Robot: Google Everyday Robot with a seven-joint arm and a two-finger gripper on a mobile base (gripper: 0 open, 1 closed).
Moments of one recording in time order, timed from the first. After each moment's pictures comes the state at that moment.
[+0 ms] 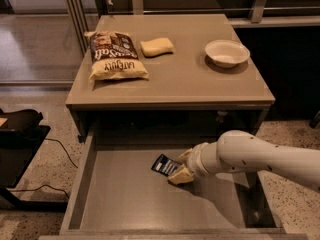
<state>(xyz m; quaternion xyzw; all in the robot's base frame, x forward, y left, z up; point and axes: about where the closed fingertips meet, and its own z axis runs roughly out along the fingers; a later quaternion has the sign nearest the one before) 0.504 -0.071 0.588 -0.51 0.80 0.14 0.29</state>
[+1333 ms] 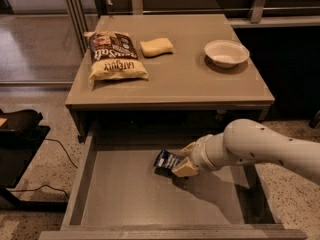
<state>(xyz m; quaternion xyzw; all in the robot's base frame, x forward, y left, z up) 0.499 -0.071 0.630 -0.53 0.78 0.14 0.29</state>
